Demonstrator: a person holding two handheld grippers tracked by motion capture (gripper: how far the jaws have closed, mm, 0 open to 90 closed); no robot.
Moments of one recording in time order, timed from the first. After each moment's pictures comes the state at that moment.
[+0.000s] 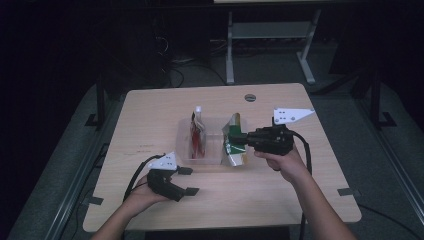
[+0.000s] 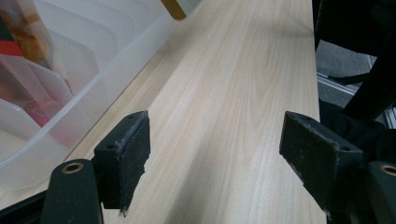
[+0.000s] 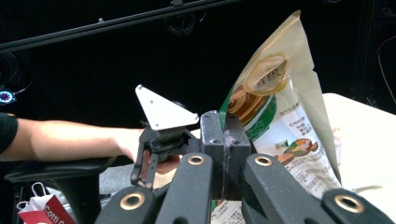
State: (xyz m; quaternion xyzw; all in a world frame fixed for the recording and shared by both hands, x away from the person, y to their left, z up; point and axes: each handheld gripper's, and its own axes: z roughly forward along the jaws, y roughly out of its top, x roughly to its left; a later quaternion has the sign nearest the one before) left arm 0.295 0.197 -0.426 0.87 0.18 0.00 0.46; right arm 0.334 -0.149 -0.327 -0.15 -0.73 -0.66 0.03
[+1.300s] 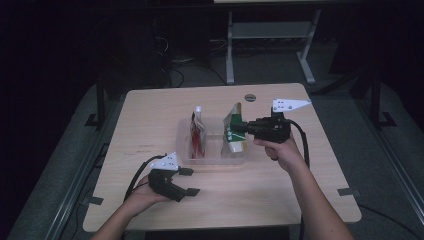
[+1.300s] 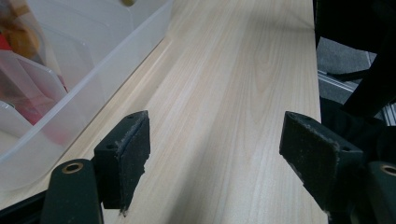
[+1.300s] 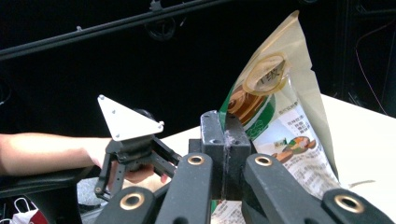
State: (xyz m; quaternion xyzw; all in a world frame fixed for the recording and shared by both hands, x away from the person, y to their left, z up) left arm 0.297 0.195 -0.429 0.87 0.18 0.00 0.45; right arm 0.367 -0.155 -0.337 -0.18 -0.73 -0.66 0.02
